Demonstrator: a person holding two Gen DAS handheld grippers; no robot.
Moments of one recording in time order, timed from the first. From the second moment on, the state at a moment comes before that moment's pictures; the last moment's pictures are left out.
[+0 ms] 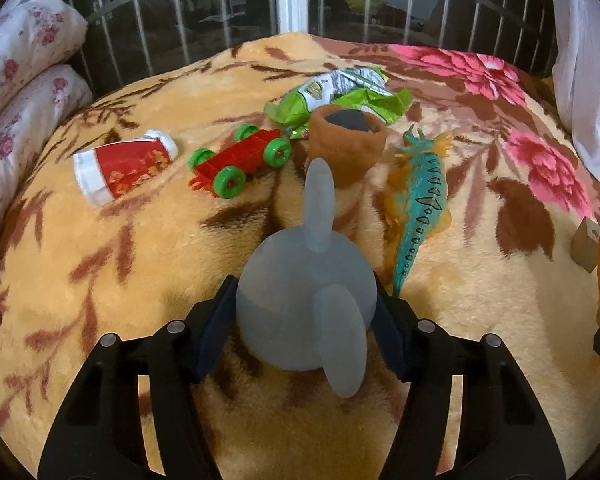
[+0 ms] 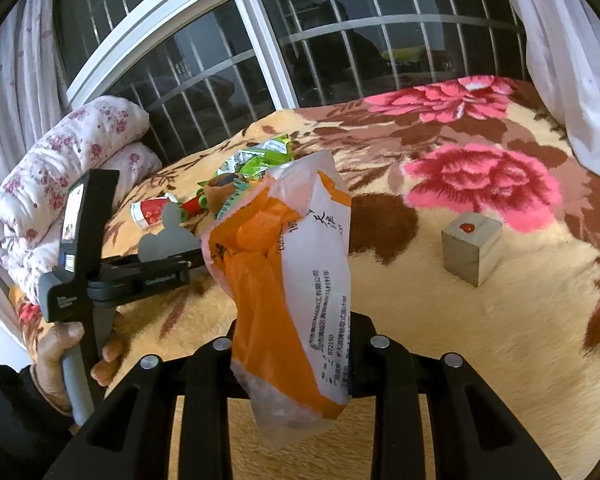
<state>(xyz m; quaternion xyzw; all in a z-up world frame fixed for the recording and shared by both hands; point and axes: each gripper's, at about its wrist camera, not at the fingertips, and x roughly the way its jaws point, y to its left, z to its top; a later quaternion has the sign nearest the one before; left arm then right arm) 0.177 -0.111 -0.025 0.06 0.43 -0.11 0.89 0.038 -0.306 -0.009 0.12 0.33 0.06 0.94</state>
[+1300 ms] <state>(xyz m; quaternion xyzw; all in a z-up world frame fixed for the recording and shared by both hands) -0.139 -0.091 -0.018 0.11 0.41 -0.20 0.88 -0.194 -0.242 -0.045 -0.01 0.41 0.15 0.90</state>
